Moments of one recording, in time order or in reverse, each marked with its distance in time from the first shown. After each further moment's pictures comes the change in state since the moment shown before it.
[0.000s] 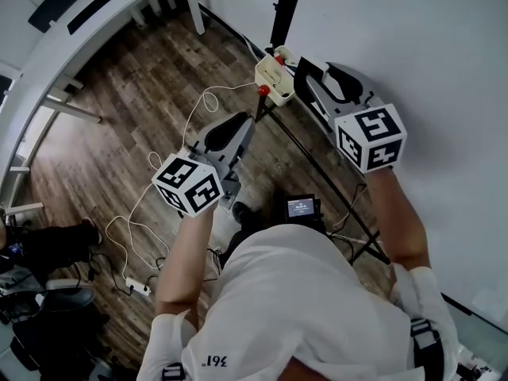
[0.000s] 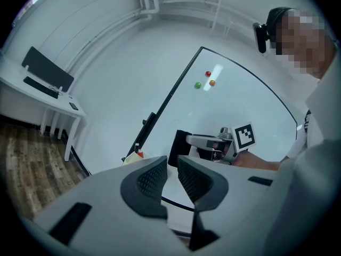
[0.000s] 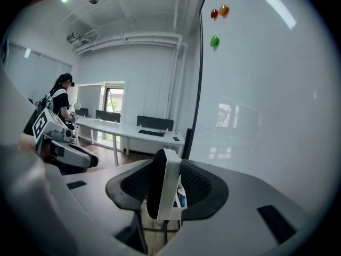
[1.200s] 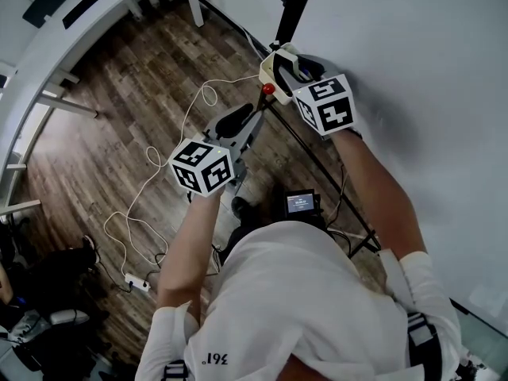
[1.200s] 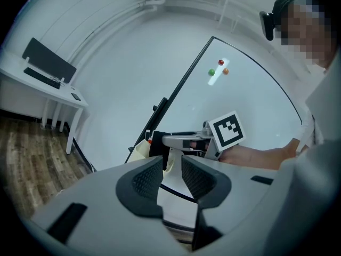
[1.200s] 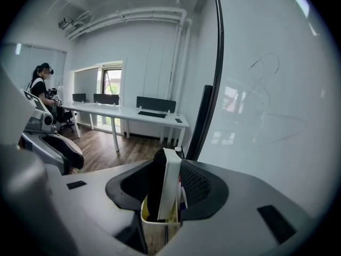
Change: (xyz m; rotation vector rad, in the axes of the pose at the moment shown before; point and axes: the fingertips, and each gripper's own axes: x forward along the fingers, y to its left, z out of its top) left arm 0.031 0.040 -0.035 -0.036 0.069 0.009; right arm 0.109 0.012 -0.058 -0.021 0.192 0.019
